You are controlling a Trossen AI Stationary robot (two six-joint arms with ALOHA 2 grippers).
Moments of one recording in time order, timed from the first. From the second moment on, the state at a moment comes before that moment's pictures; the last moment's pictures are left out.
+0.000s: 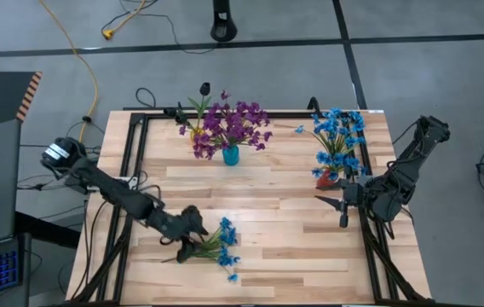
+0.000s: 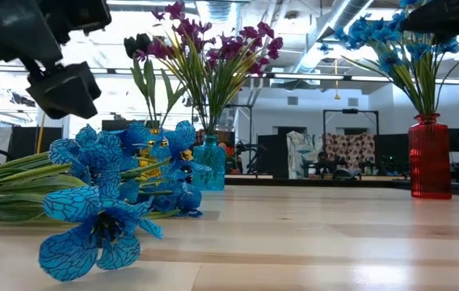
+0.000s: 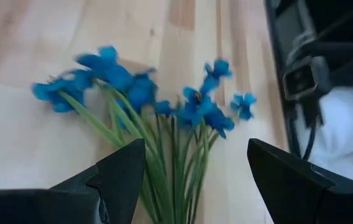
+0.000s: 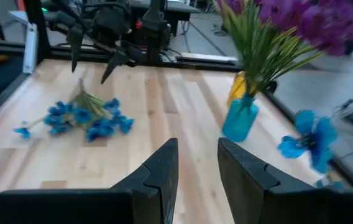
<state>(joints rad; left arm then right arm) -0.53 1.36 0.65 0.01 -0.13 -0.71 0.85 0.62 0.52 -0.35 1.00 0.28</state>
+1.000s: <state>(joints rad) -0.63 1.70 1.09 -0.58 -0.21 -0.80 0.85 0.82 0.52 -0.32 0.88 0.40</state>
